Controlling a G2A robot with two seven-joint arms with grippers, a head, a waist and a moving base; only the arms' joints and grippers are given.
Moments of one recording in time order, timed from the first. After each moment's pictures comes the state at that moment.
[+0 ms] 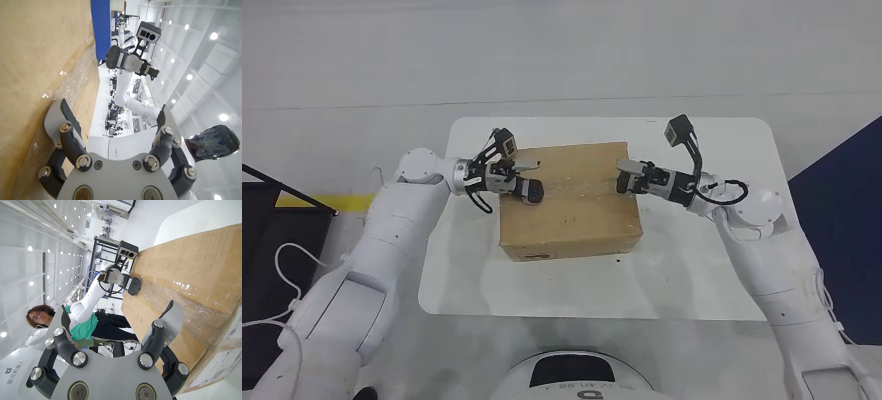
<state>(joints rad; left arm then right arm) 0.69 -1.25 -0.92 -0.69 -0.72 -0.29 -1.53 -1.19 -1.06 1.30 -1.58 0.30 -0.12 0.96</state>
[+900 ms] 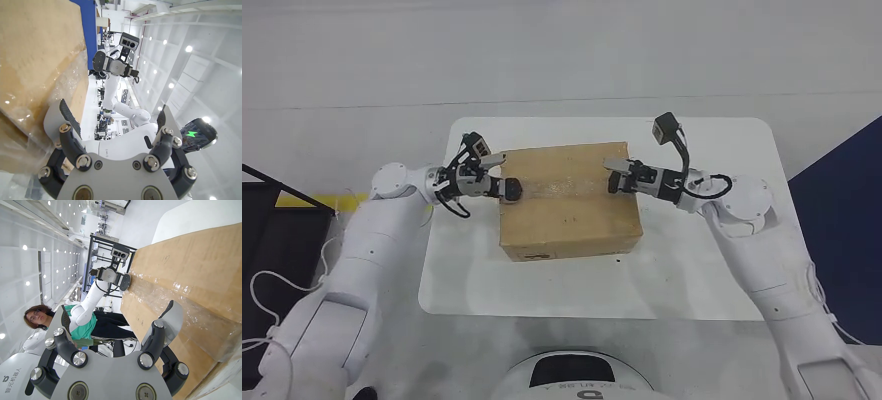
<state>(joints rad) 0.80 -1.16 -1.04 -0.75 -0.82 -0.25 -1.54 -1.14 -1.07 1.23 -1.58 0.27 -0.07 0.94</state>
